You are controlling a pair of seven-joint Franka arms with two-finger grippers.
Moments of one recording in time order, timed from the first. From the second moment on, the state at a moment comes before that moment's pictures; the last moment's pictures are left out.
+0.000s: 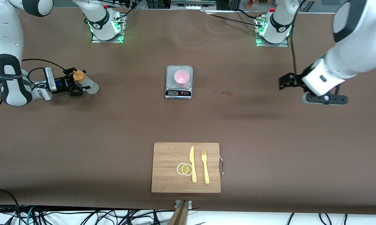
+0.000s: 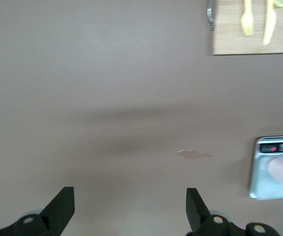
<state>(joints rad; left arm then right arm) -0.22 0.14 0.07 -1.56 -0.10 1.57 -0.09 -0.07 0.74 -0.45 -1.95 0.85 1.24 -2.86</state>
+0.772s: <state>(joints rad) -0.05 0.11 0.04 -1.56 -0.06 1.42 0.07 -0.05 0.72 -0.40 -1.93 0.90 1.25 -2.83</state>
